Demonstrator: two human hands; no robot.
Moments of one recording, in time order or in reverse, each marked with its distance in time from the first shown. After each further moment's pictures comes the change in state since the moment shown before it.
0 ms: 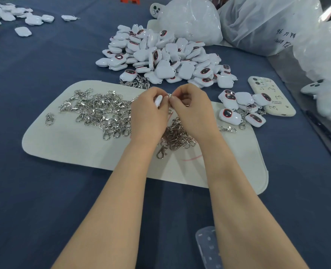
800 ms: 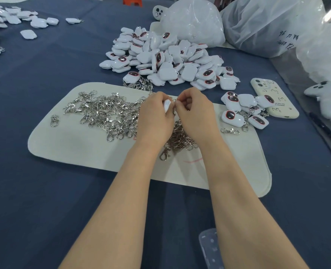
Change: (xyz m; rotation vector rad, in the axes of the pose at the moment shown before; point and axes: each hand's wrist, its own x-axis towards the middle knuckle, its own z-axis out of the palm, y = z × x) left_hand -0.003 0.000 0.003 0.076 -0.109 0.012; right_hand 0.000 0.005 0.003 -0.162 0.010 -0.014
